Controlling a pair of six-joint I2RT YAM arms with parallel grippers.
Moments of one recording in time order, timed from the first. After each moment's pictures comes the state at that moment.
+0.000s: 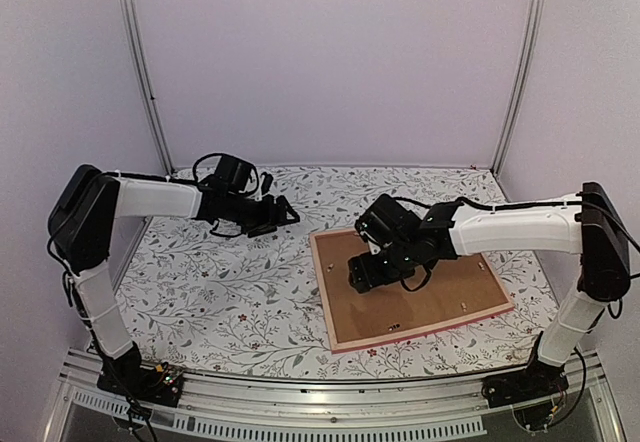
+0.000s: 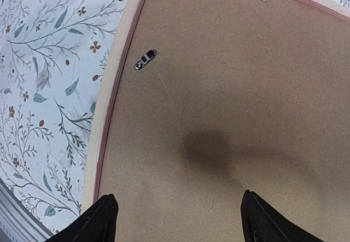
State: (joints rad) left arm -0.50 1.83 1.13 -0.08 0.37 -0.61; right arm 0.97 1.72 1.19 -0.53 0.12 0.53
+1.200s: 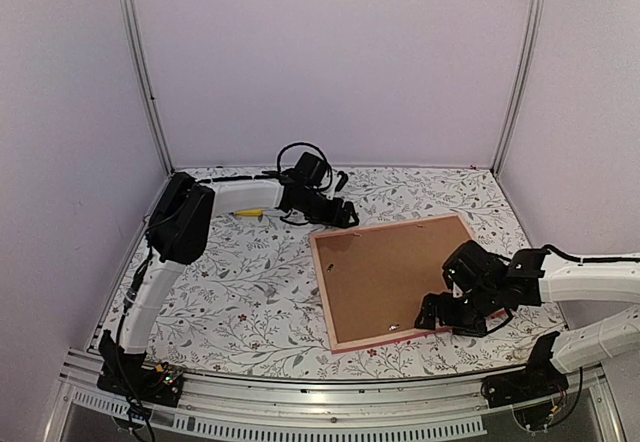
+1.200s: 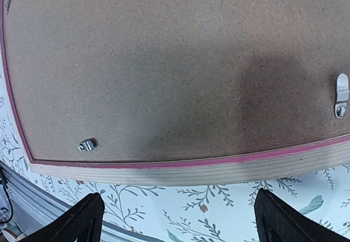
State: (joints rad) left arm -0.67 2.51 2.03 -0.34 0.30 -0.29; right arm 0.88 1.16 0.59 -0.63 -0.04 0.98
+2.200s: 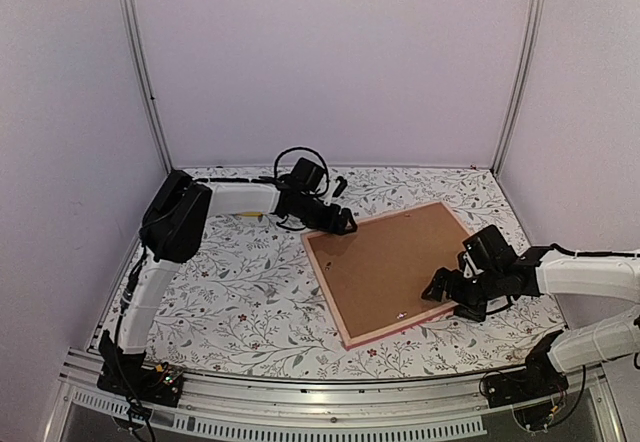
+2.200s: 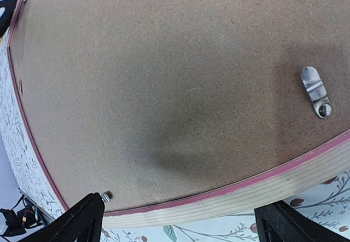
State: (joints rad) left arm -0.67 2.47 1.92 -0.28 0.34 -0.24; right arm 0.58 1.19 0.49 -0.36 -0.15 0.92
